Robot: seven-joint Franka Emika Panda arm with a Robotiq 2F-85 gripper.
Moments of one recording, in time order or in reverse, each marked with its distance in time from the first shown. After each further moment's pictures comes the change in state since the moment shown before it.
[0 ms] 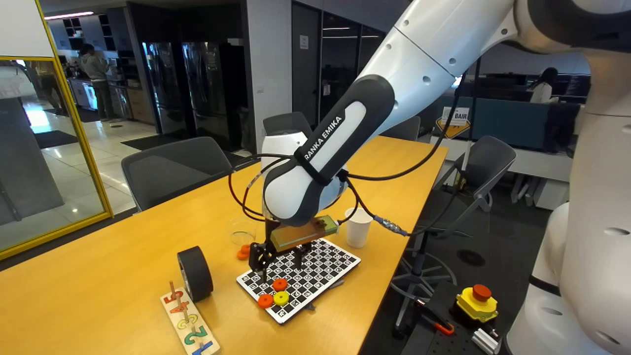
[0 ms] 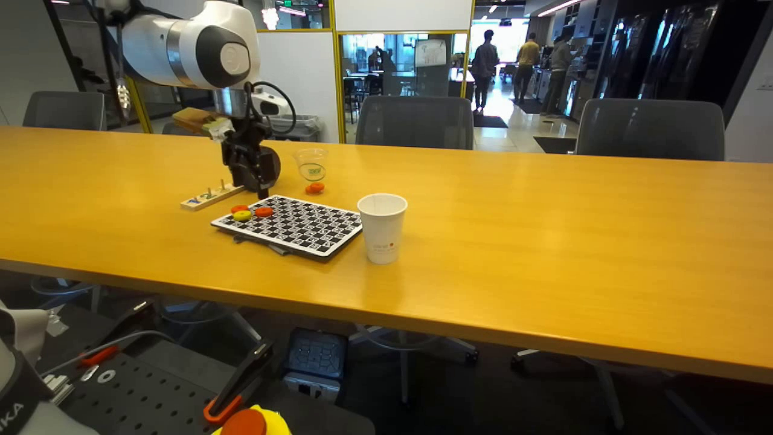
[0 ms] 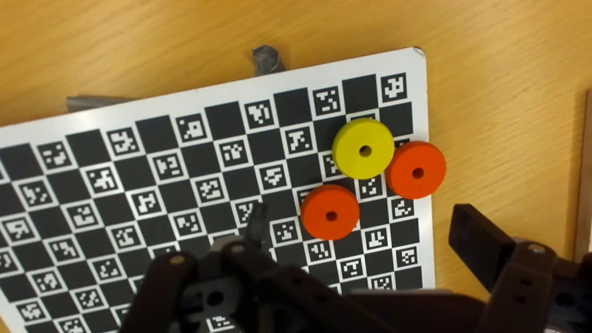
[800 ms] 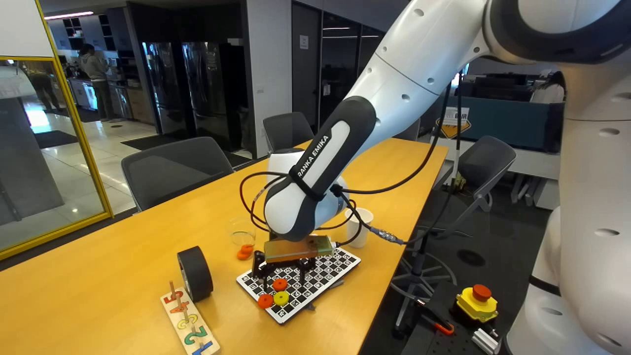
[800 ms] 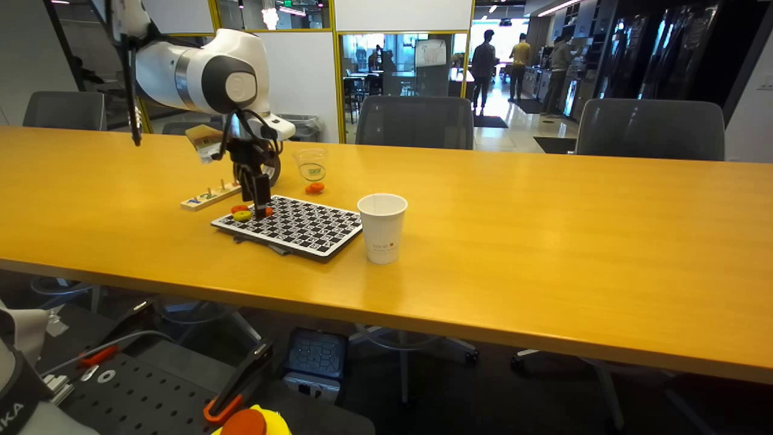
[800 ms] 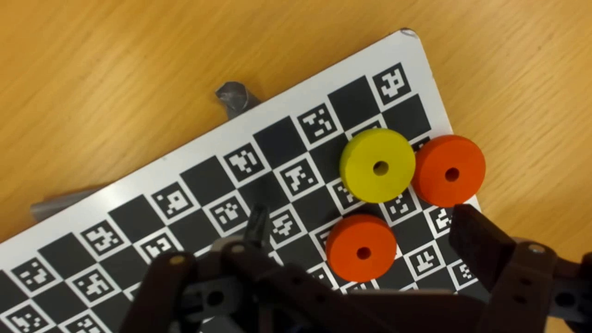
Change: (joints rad) arm 0.003 0.088 -0.015 -0.005 0.074 0.079 0.201
